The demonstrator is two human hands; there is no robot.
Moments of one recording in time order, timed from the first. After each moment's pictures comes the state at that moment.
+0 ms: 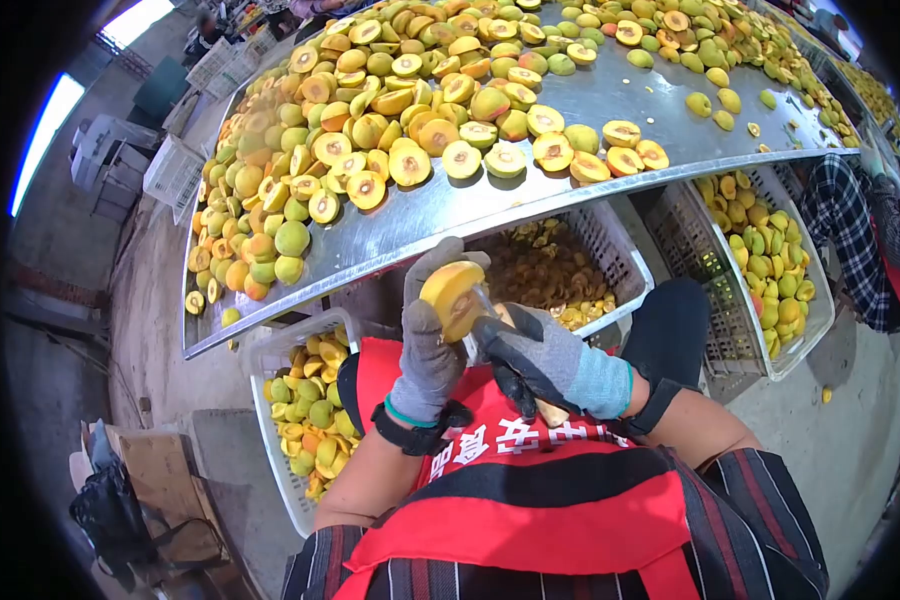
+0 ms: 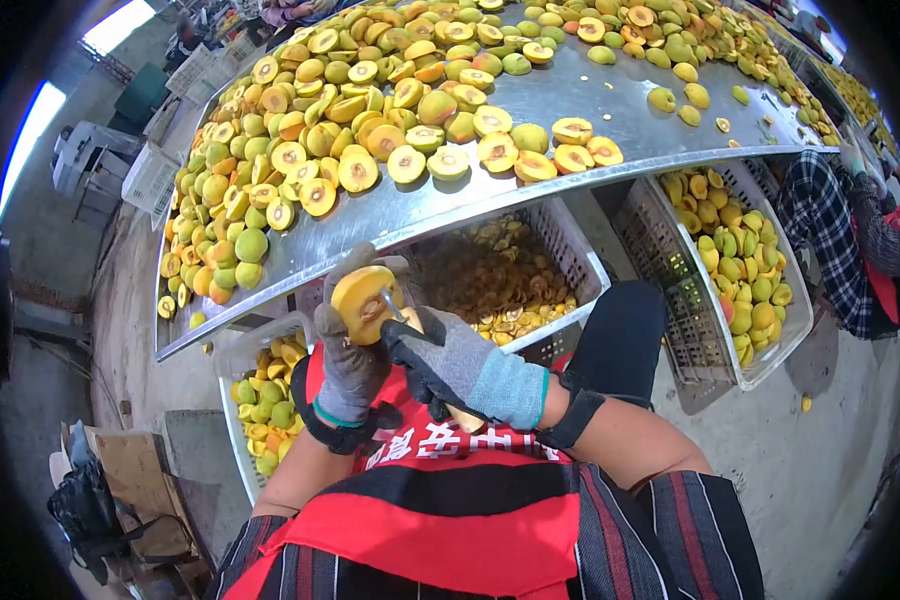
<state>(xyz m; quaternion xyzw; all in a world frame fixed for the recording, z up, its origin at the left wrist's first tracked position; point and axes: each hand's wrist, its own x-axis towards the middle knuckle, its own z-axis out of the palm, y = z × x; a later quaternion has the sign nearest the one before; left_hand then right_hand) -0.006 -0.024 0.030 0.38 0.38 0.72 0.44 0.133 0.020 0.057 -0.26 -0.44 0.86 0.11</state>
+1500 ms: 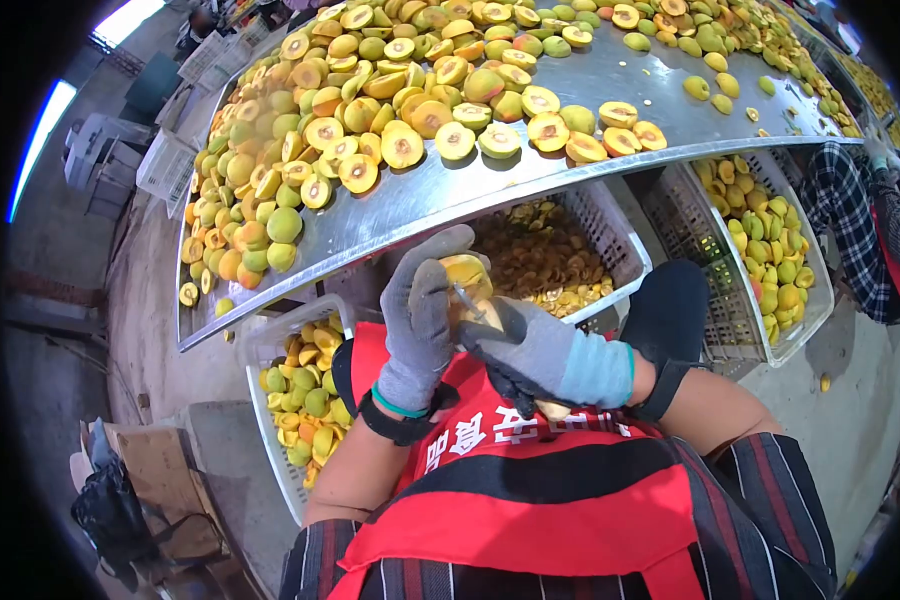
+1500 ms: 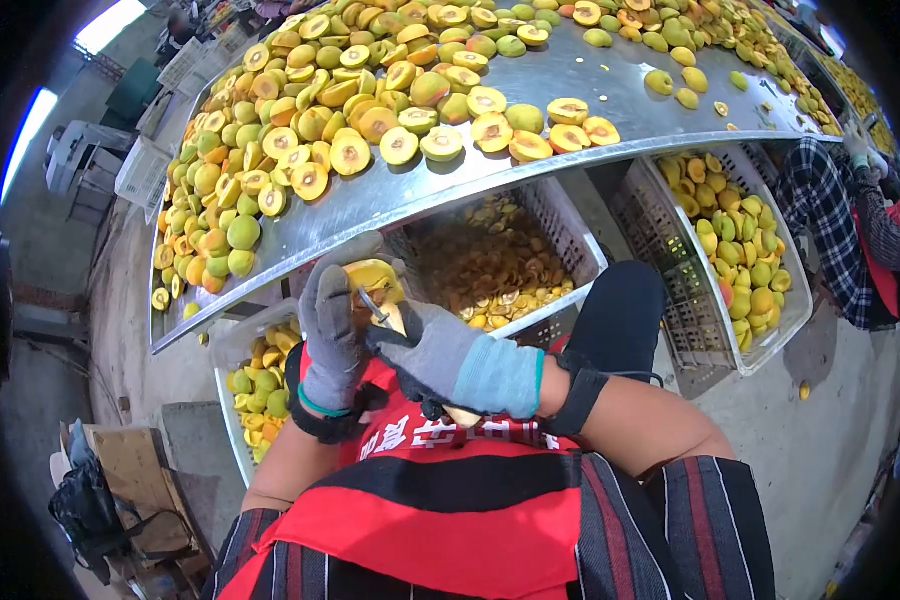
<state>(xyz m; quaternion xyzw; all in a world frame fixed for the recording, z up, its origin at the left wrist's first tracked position) -0.019 -0.025 0.038 0.48 0.49 0.62 0.38 0.130 0.023 0.070 -0.29 -0.67 0.67 0.12</state>
